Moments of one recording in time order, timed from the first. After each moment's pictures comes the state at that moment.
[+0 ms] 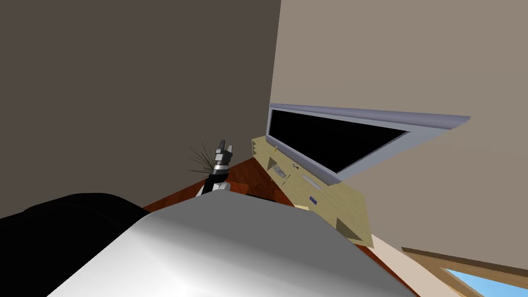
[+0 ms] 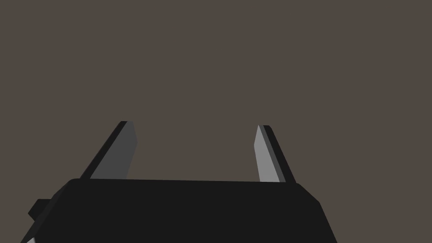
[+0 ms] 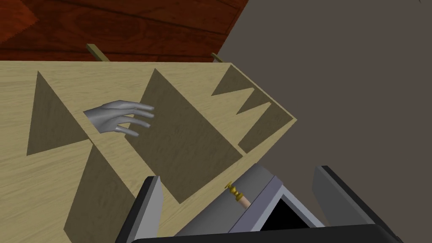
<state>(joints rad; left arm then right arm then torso) 0.55 -0.02 -0.02 -2.20 0.06 -0.46 -0.03 0.55 -0.66 0.49 -1.29 0.33 -0.55 0.18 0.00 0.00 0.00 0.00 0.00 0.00</state>
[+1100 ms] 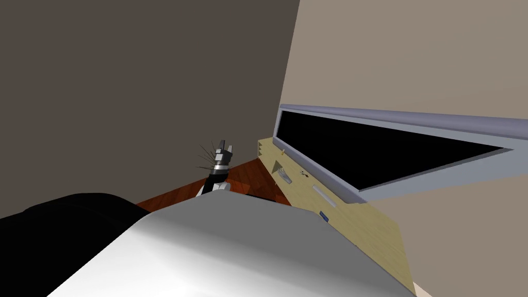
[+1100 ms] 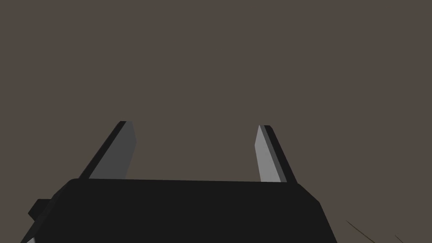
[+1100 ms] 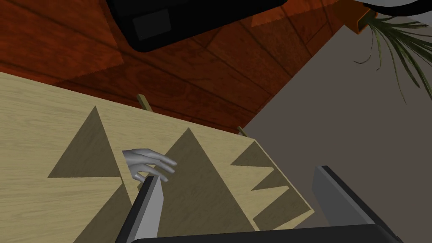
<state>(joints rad) 0.55 -0.02 -0.02 -2.20 0.06 -0.46 -0.03 0.55 -0.77 0.57 -1.08 0.38 -0.57 0.23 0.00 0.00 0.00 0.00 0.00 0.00</state>
